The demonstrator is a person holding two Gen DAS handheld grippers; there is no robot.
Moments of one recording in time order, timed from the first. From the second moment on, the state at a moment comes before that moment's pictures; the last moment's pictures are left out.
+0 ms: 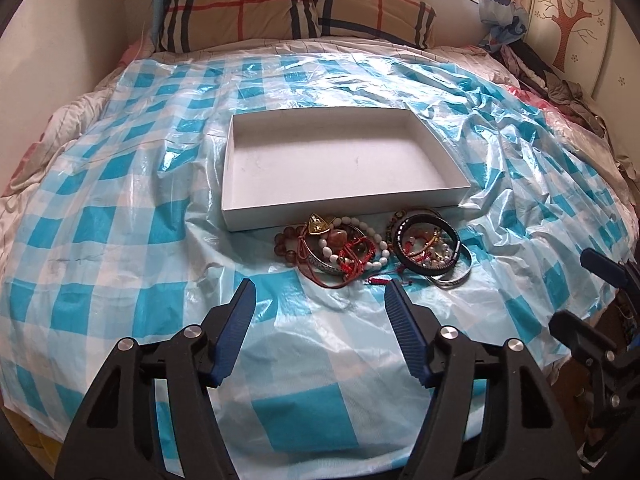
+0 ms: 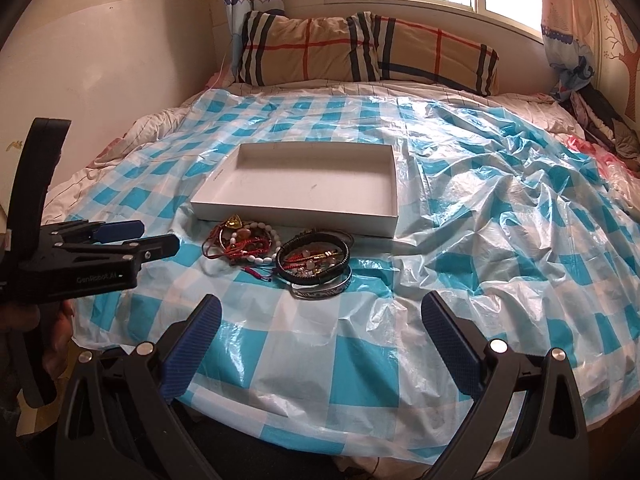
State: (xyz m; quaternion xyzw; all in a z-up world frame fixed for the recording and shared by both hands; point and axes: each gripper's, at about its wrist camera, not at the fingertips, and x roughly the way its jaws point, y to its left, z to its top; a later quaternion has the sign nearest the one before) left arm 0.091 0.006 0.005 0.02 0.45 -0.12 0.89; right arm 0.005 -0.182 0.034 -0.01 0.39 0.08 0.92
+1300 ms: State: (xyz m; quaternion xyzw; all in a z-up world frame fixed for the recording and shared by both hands) left arm 0.088 0.019 0.023 -0.01 0.45 -0.17 0.87; right arm 0.132 -0.159 -0.047 -0.02 0.47 0.17 0.87
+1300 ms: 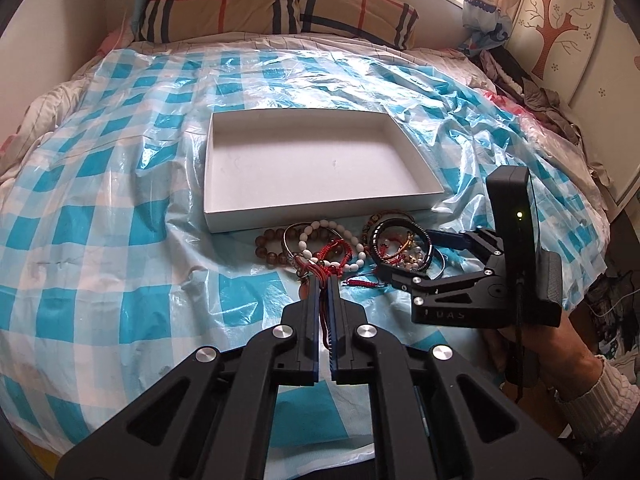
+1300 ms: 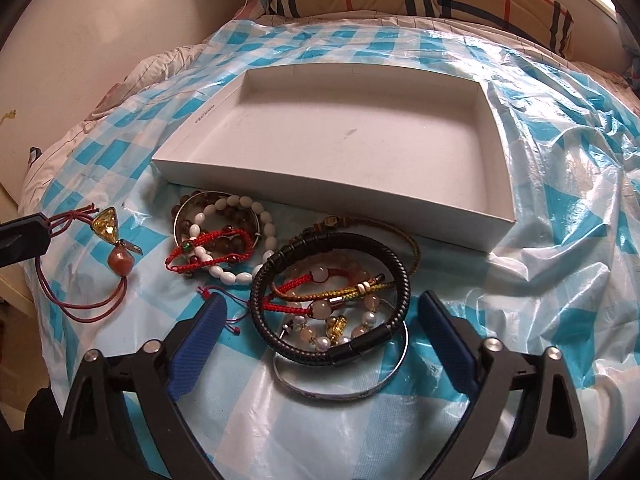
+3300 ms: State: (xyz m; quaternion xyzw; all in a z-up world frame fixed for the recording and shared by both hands) left arm 0.085 -0.003 0.046 0.06 0.41 -0.08 0.91; right arm 0.051 -0.188 0.048 0.00 0.35 0.15 0.92
